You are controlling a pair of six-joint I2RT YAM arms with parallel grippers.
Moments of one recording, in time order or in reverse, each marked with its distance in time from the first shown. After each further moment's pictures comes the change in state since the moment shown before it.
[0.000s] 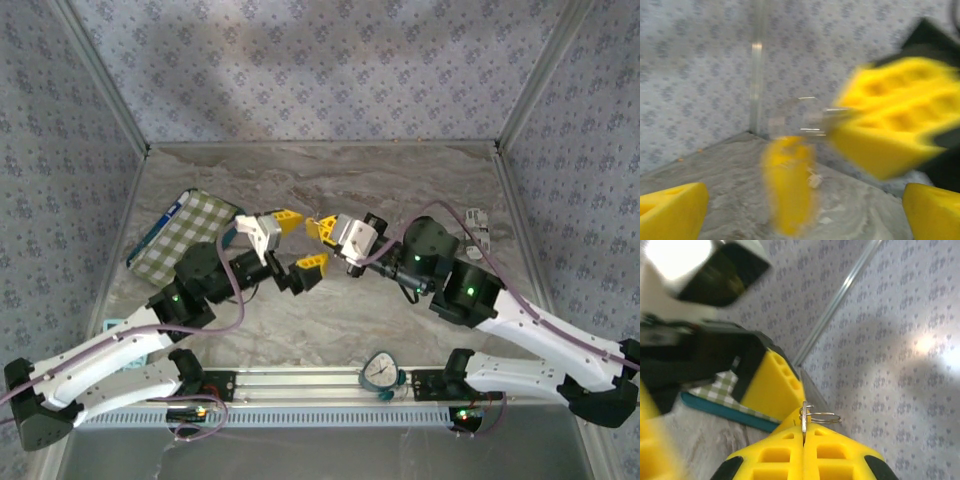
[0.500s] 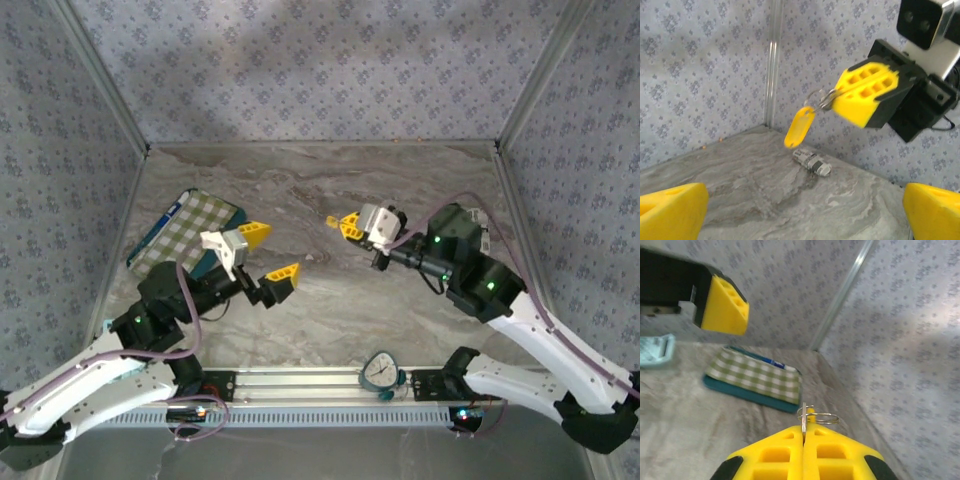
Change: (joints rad) left arm 0.035 -0.221 -0.011 -0.257 -0.077 0.008; right arm -0.291 -0.079 -0.005 -0.127 -0.395 0.078
